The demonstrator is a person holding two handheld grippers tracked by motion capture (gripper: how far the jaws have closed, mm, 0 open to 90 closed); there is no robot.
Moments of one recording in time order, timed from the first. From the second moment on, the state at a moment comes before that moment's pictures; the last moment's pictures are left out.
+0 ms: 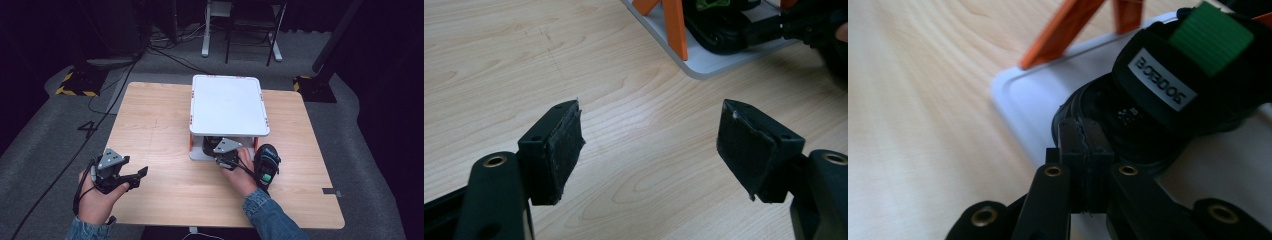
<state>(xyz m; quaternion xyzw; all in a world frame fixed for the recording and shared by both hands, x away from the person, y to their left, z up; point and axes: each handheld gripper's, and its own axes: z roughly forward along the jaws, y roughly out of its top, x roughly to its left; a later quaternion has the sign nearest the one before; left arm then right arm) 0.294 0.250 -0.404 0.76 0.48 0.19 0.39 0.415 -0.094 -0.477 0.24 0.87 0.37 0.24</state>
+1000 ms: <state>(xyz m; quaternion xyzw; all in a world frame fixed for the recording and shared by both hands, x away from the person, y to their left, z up) 0.311 0.232 -0.402 0.78 0.45 0.17 0.40 0.320 -0.178 -0.409 0.29 0.80 0.47 0.21</state>
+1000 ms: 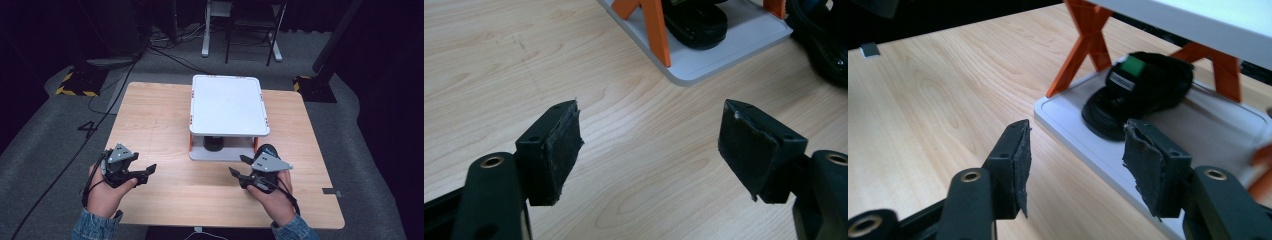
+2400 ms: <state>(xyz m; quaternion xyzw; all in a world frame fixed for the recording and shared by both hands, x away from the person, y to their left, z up) 0.320 0.220 -0.405 0.79 0.44 0.16 0.39 0.317 -0.258 -0.453 0.50 0.76 0.38 0.15</state>
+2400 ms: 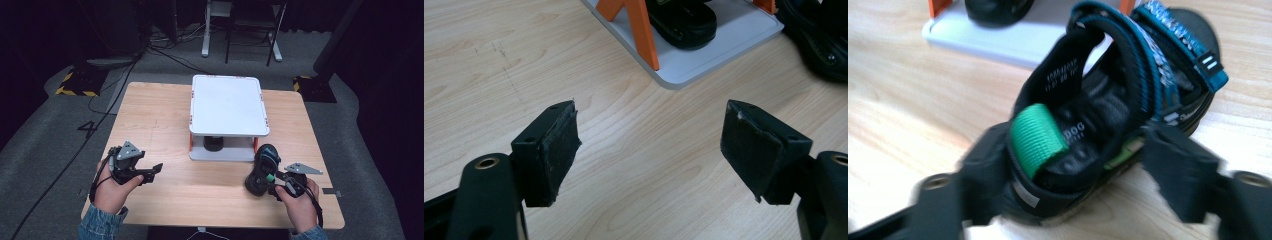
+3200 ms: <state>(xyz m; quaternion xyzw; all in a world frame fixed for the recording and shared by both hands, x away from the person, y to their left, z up) 0.324 0.214 -0.405 0.80 0.43 0.16 0.40 0.316 -0.340 -0.426 0.43 0.84 0.27 0.18</state>
